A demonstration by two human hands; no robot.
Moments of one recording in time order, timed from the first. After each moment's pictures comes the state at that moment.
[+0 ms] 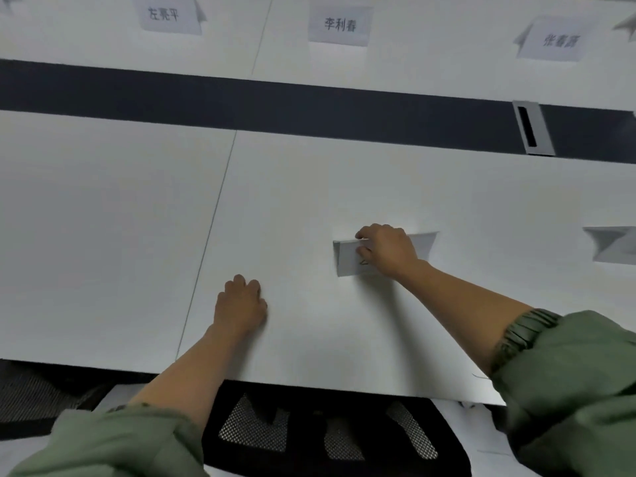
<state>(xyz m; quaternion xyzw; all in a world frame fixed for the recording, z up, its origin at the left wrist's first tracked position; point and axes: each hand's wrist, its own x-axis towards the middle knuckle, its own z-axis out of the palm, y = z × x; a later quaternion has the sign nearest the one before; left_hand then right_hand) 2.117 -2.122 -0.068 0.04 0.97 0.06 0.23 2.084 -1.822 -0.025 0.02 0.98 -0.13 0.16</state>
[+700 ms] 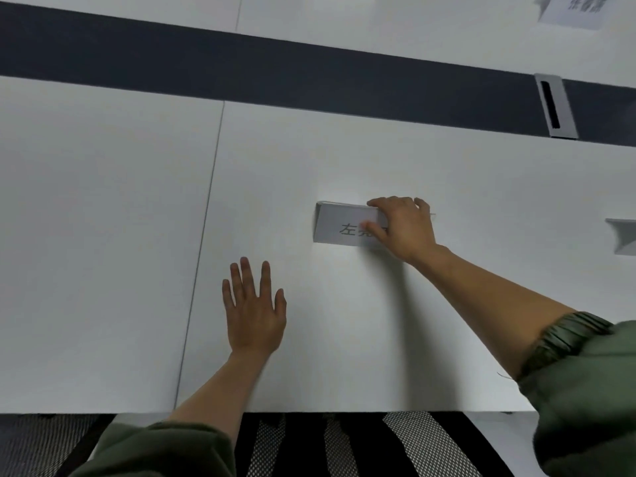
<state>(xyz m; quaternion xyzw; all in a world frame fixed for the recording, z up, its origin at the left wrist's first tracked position) 2.106 -2.126 -0.148 0.06 0.99 0.09 0.10 2.030 -1.837 -0.058 0.07 0.99 -0.10 0.10</state>
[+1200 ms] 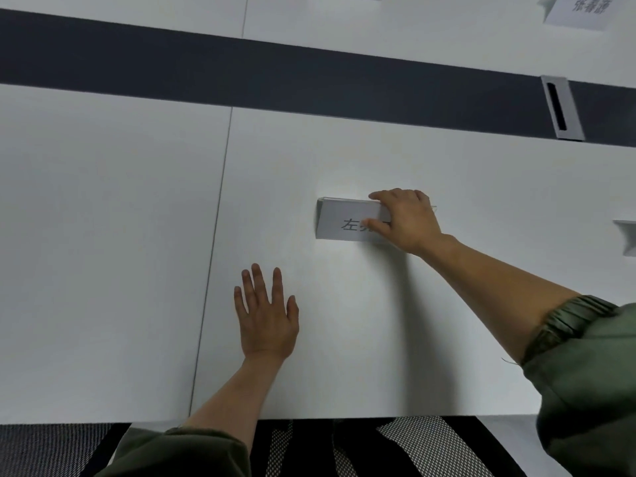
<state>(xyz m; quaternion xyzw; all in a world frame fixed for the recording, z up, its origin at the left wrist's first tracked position) 2.102 -2.129 -0.152 0.06 0.99 0.08 0.11 2.000 -1.844 -0.057 0.04 0.99 -0.08 0.11</state>
